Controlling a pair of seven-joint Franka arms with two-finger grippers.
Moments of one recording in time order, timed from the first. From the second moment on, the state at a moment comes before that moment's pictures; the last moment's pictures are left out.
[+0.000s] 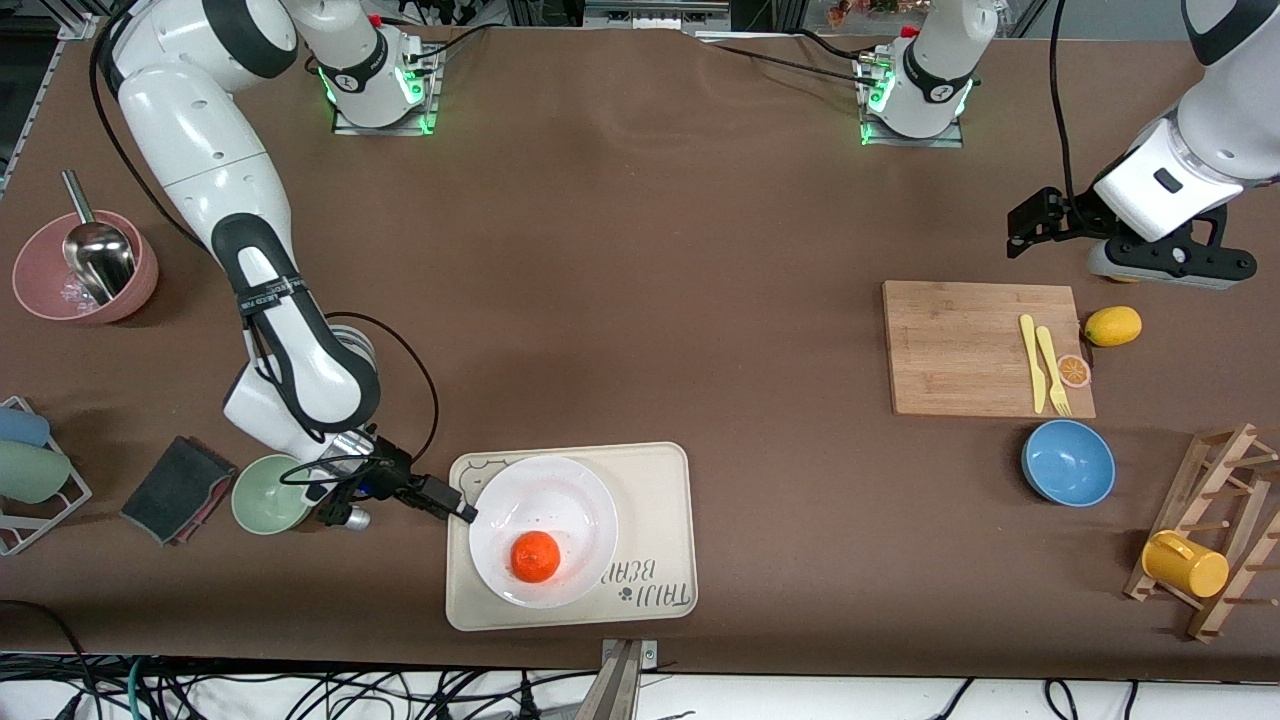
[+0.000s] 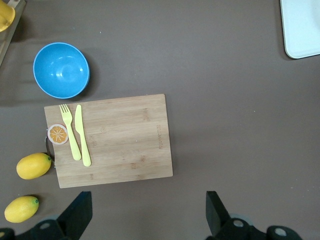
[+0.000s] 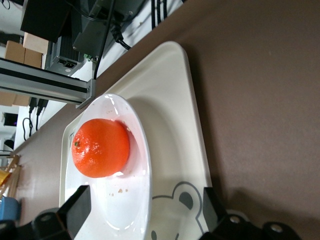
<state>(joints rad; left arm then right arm) 0.02 -0.04 -0.12 -1.74 -0.04 1.66 0.02 -0.01 0.97 0.33 -1.38 1.01 2.70 -0.54</state>
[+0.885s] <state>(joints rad) 0.02 -0.04 -0.12 -1.74 -0.04 1.66 0.02 -0.01 0.53 0.14 -1.78 0.60 2.31 -0.53</state>
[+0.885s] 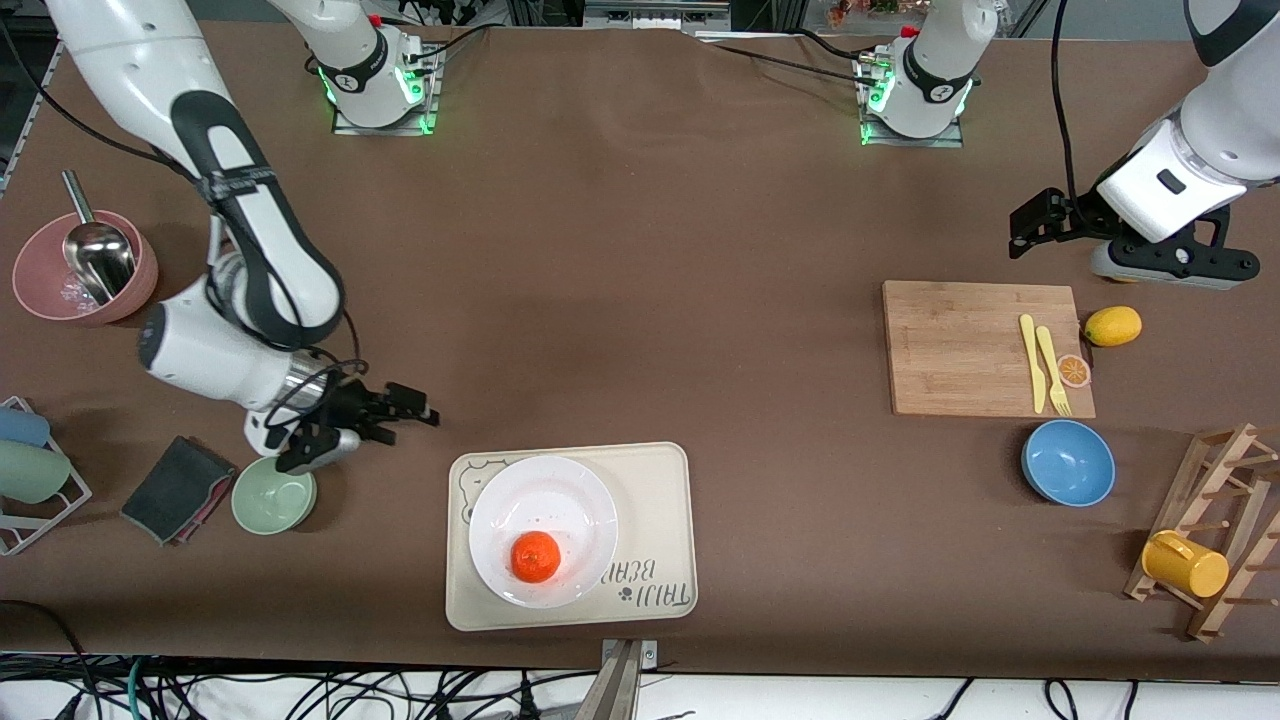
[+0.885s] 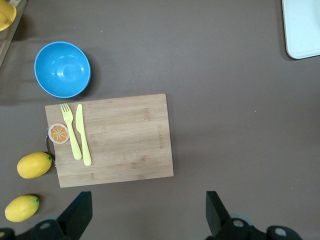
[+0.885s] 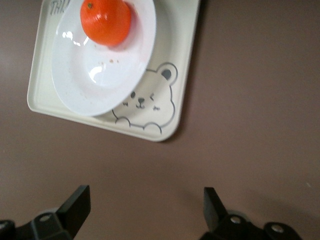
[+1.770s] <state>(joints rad) 0.02 -0.04 -0.12 -1.74 -0.04 1.66 0.02 0.02 0.21 0.06 -1.64 0.10 1.69 0.11</state>
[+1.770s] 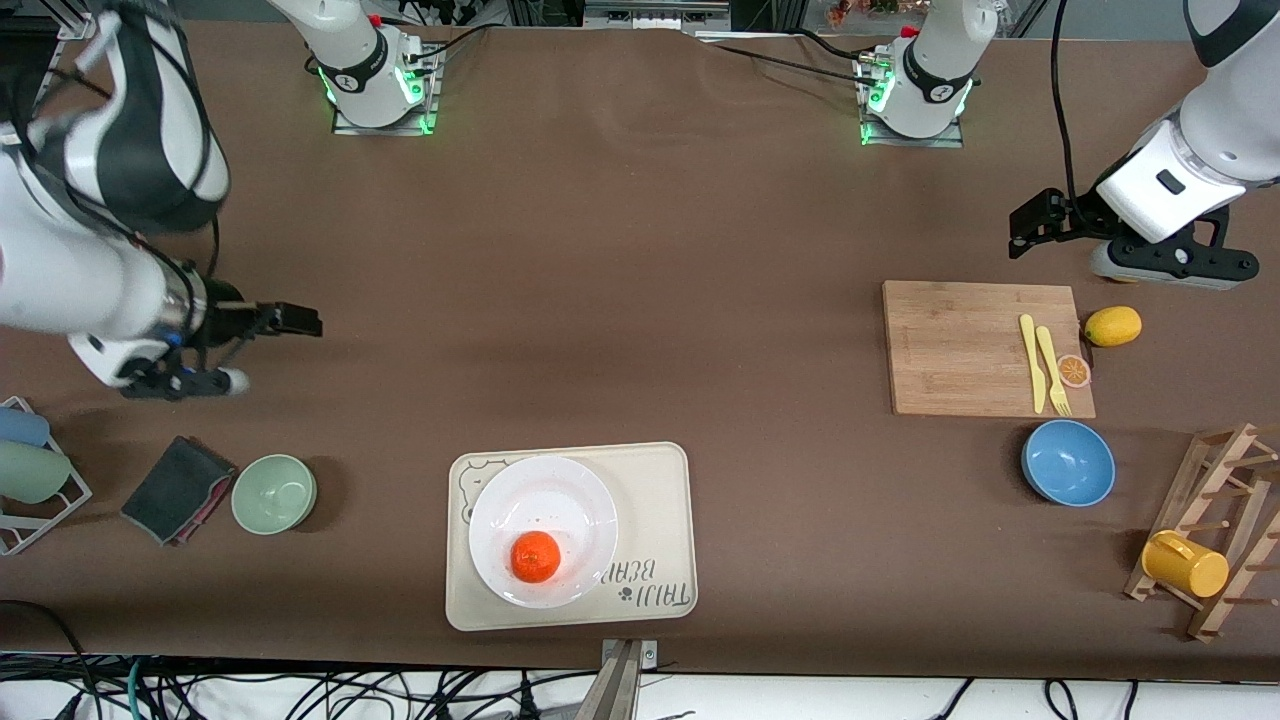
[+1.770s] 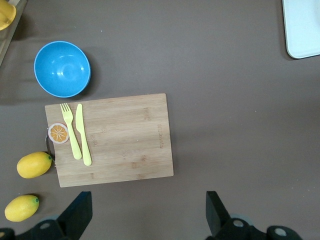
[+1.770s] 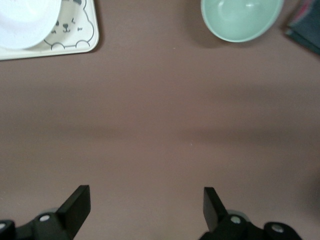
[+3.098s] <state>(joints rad) 0.02 -0.04 -0.12 -1.74 -0.04 1.66 0.02 0.02 -0.02 -0.03 -1.69 -0.01 1.48 0.03</state>
